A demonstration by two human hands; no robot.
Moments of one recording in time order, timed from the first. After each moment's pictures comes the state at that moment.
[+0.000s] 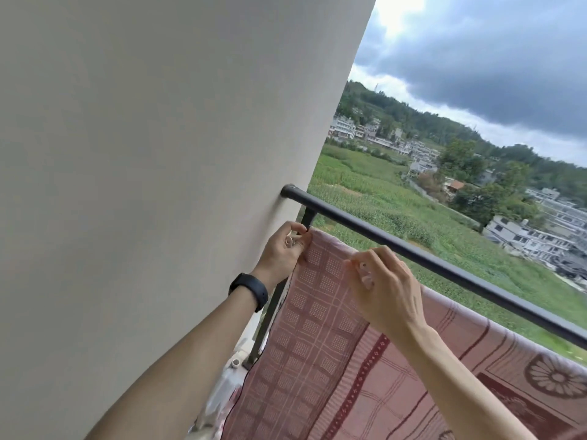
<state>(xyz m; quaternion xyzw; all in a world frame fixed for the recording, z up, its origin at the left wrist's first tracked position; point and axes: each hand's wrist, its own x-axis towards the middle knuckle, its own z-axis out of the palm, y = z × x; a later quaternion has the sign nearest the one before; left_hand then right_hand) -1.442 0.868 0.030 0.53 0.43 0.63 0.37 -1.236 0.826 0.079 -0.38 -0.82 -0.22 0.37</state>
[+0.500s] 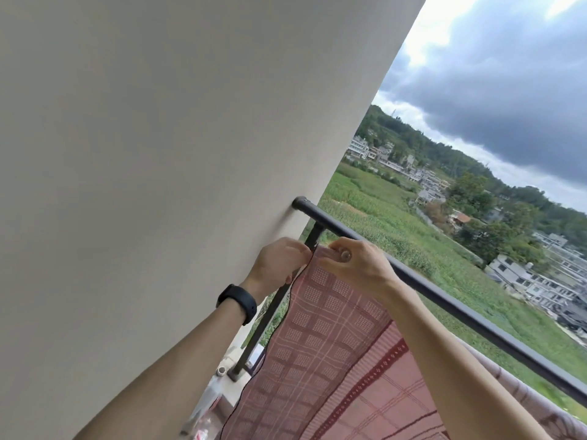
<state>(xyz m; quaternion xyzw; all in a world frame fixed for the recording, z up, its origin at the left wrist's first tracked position) -1.468 0.870 0.013 0.48 0.40 0.67 0.40 -1.302 0.881 0.126 -0.50 -0.85 0.03 0.16</state>
